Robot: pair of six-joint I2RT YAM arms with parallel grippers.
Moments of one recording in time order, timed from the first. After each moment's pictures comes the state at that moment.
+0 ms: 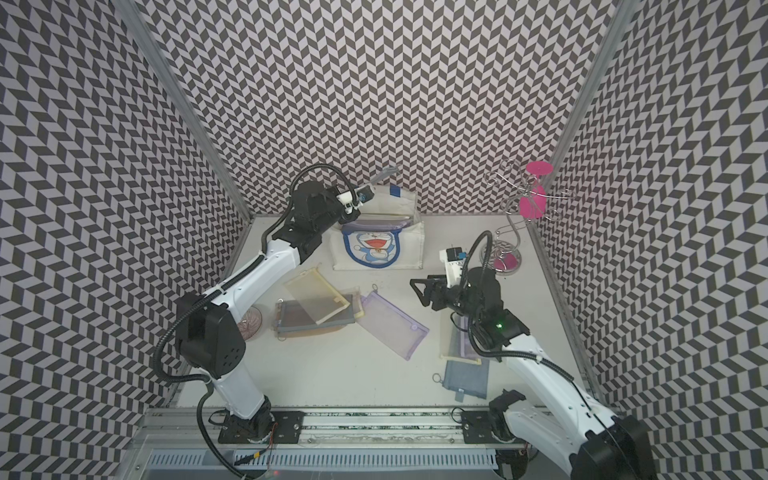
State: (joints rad) left arm -0.42 1.77 1.58 0.06 0.11 0.96; right arm 0.40 0.99 0.65 0.01 -0.42 0.46
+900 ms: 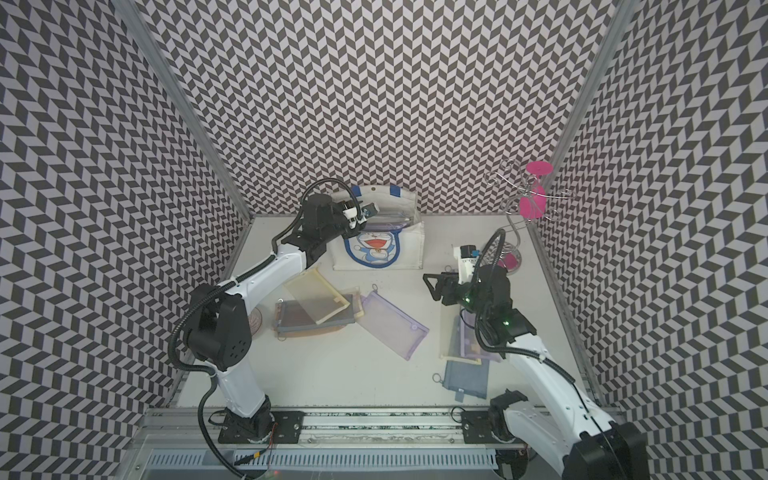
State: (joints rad) left arm -0.41 1.82 1.49 0.07 0.17 0.94; right arm 0.29 0.98 0.65 -0.02 -0.43 0.45
